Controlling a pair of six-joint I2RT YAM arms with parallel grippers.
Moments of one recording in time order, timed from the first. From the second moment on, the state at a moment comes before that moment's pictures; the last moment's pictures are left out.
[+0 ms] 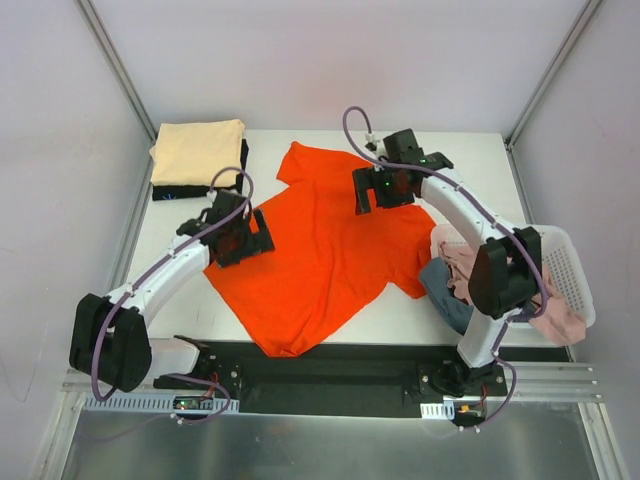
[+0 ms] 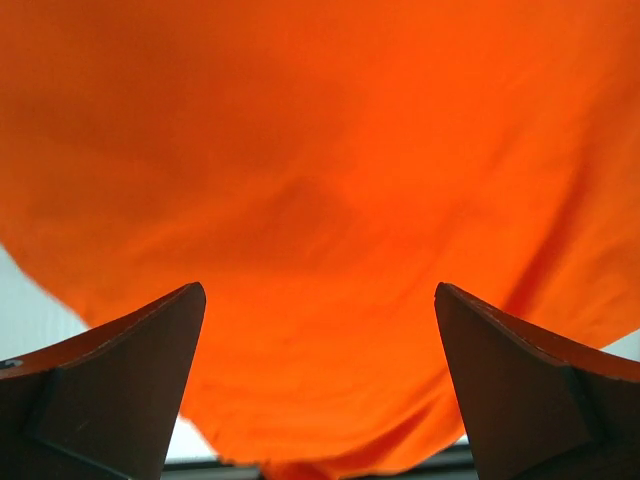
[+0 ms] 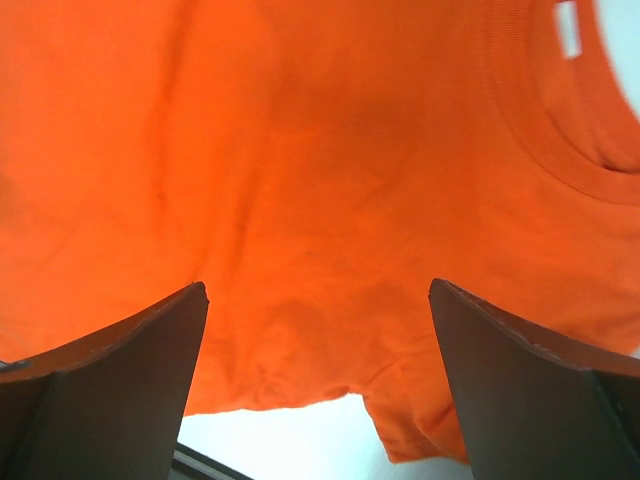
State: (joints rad) left arm -0.35 1.29 0.96 -0.61 -0.05 -0.65; right arm 0.41 1.78 1.59 -0.80 -0.15 0.11
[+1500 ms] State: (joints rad) left arm -0.36 2.61 2.46 -0.86 0.10 -0.52; right arm 0.01 2.15 1.66 -0.77 -0.29 0.38
